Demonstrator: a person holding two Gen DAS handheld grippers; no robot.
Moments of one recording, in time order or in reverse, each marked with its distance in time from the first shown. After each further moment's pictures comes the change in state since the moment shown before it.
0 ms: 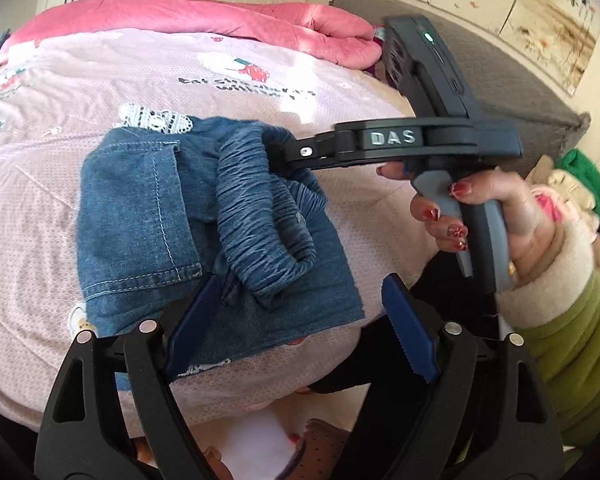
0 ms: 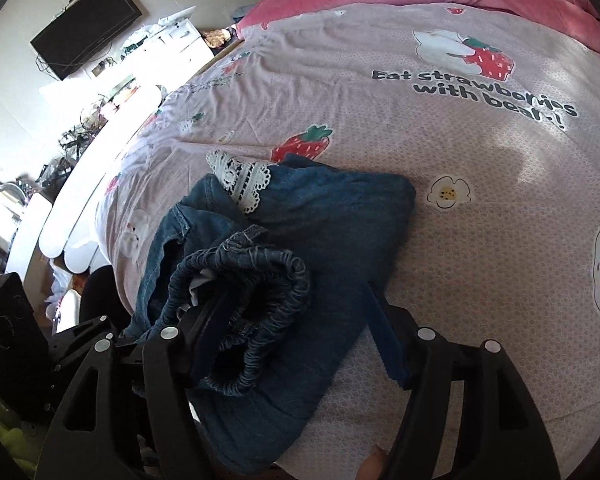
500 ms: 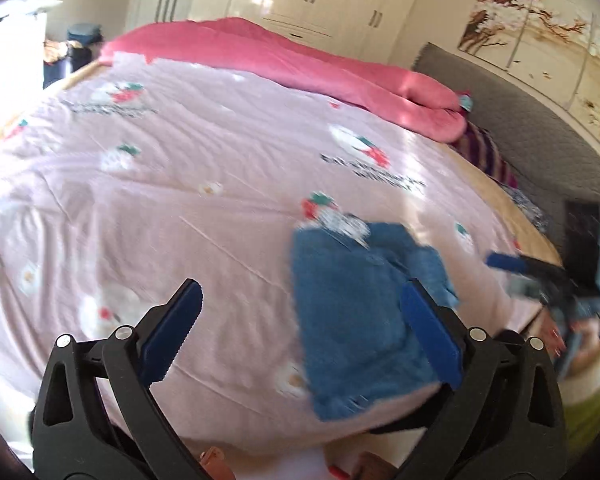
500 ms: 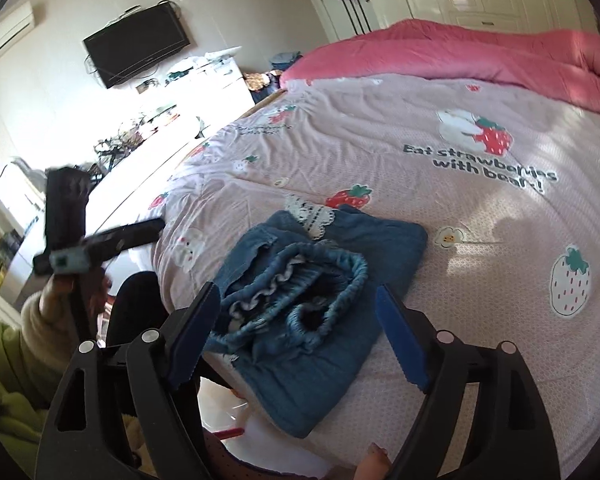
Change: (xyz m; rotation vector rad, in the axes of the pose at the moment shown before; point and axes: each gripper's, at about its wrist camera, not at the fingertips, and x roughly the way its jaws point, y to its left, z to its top) left arm -0.085 0.105 0.046 -0.159 -0.167 0.273; right arm -0.073 0.057 -0.030 -0.177 -0.173 0.035
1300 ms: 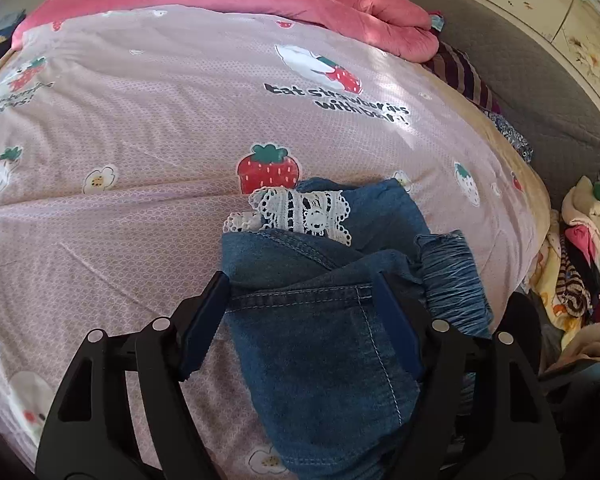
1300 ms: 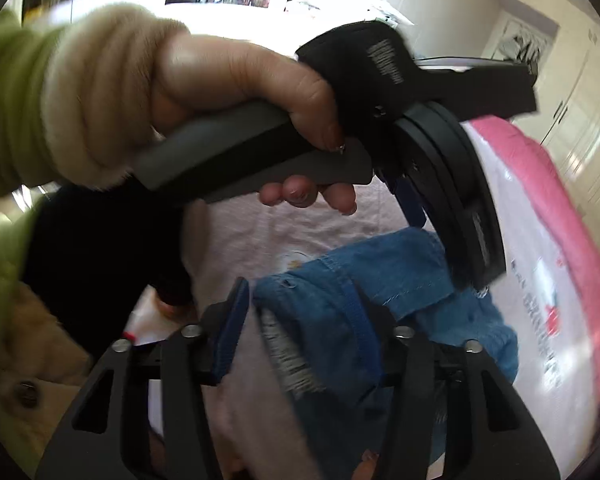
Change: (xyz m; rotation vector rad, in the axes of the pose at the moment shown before) left arm 0.114 -0.027 0.023 0.132 0.290 -0.141; right arm 0.123 0.150 -0.051 -0.804 0.201 -0.117
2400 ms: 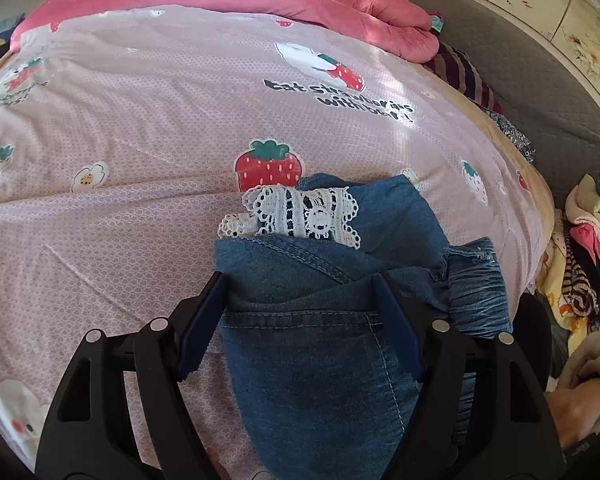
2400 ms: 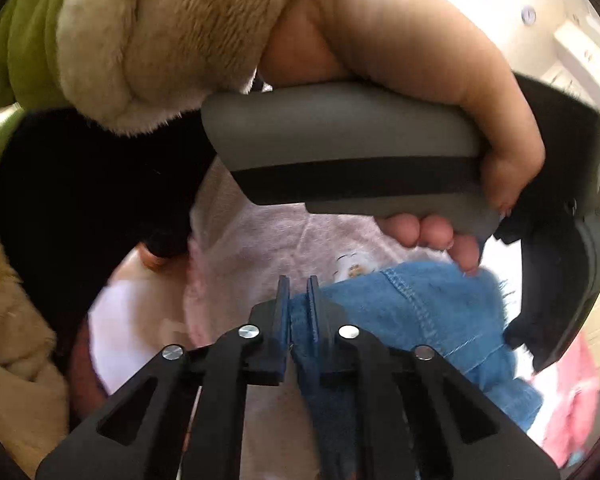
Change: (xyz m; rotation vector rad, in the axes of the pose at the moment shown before) left arm 0.015 0.001 -0.003 0.006 -0.022 0.003; right arm 0.022 0.051 -0.003 -0.207 0.081 0.029
